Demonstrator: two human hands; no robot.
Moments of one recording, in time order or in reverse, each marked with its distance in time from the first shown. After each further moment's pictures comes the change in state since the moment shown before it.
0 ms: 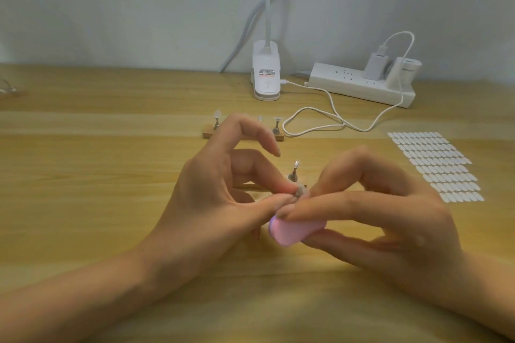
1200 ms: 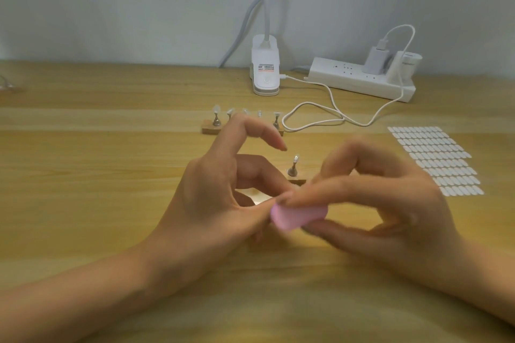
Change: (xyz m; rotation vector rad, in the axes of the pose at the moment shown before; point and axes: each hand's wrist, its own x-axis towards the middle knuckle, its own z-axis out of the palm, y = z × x) left_hand -0.003 0.000 0.001 0.046 -0.047 0.002; right_hand 0.002 0.003 0.000 0.042 -0.031 0.039
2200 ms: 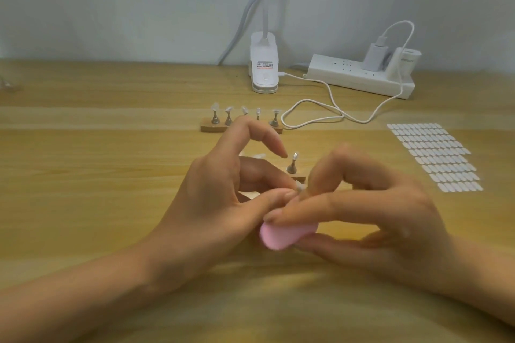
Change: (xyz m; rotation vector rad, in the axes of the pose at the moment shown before) left_hand -0.001 -0.002 0.002 -0.033 -0.028 -0.055; right_hand 0.000 -0.001 0.001 -0.017 -0.057 -0.035
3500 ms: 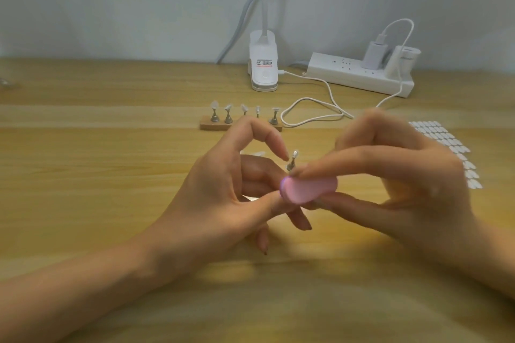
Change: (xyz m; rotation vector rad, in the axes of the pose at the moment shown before) left_hand 0.002 0.001 -0.002 -0.160 -0.103 -0.050; right_hand 0.003 -0.003 -0.008 -0.024 0.031 0.021
